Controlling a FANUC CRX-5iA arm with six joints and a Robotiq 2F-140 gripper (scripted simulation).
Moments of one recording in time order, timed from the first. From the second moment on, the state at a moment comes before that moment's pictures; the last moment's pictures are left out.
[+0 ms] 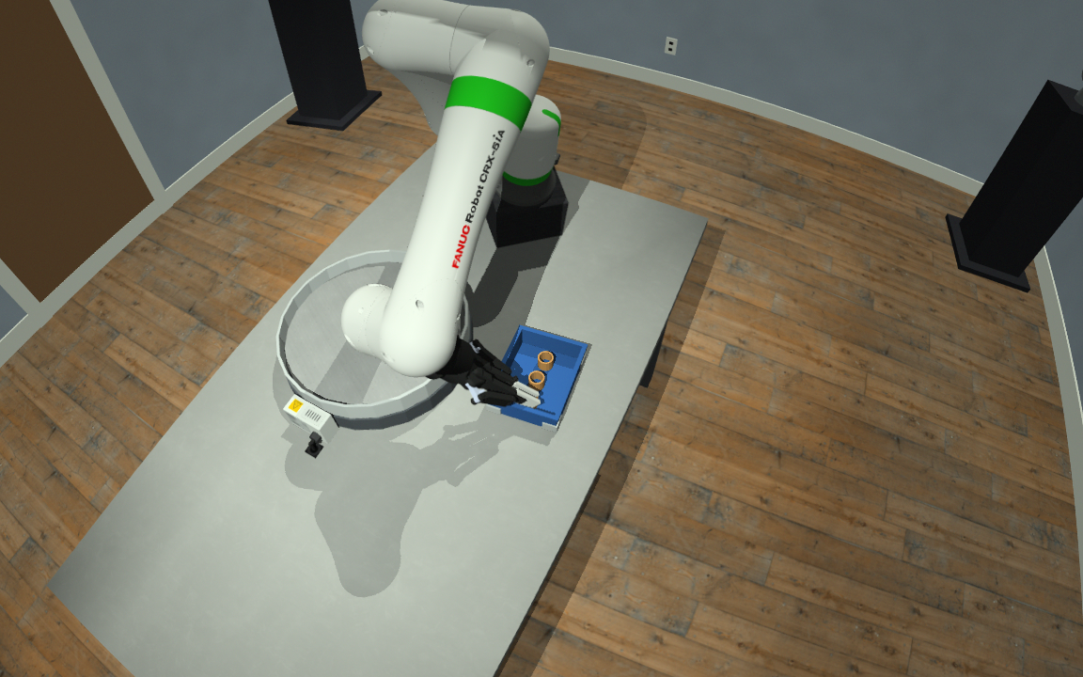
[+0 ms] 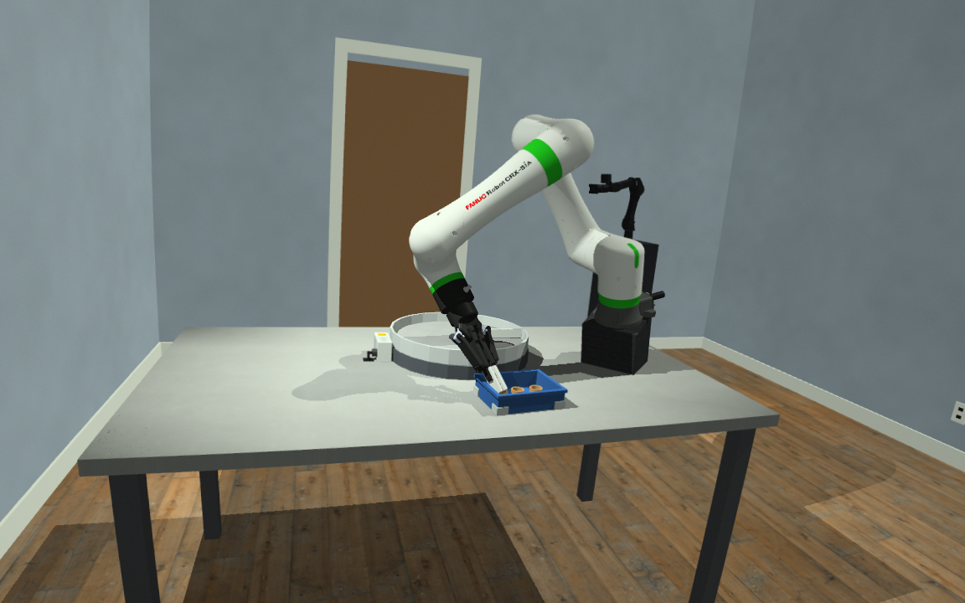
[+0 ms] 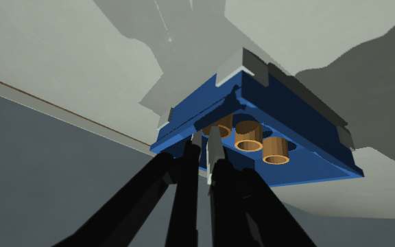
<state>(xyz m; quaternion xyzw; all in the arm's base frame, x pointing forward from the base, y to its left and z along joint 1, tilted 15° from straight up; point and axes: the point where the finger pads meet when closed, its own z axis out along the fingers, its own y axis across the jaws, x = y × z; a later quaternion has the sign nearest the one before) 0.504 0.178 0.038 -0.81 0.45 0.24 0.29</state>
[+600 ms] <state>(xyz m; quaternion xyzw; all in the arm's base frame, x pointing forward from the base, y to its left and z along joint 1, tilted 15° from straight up) 0.499 0.175 0.062 -0.81 0.45 0.24 0.29</state>
